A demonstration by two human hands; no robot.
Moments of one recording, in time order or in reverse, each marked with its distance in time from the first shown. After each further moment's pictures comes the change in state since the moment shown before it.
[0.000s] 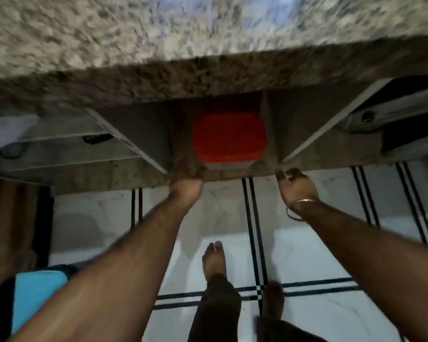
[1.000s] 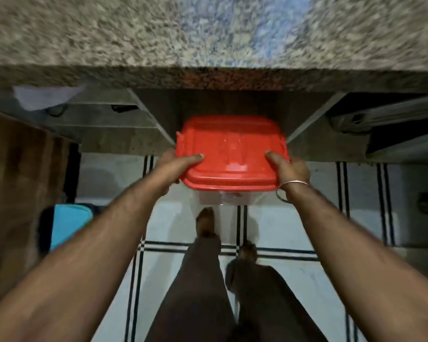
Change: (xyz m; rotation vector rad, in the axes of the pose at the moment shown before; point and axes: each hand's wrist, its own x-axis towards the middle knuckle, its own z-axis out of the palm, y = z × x) left_hand -0.165 0.050 -0.099 -0.238 -0.160 -0.110; right_hand -0.107 -0.027 -0.123 0.542 -0.045 0.202
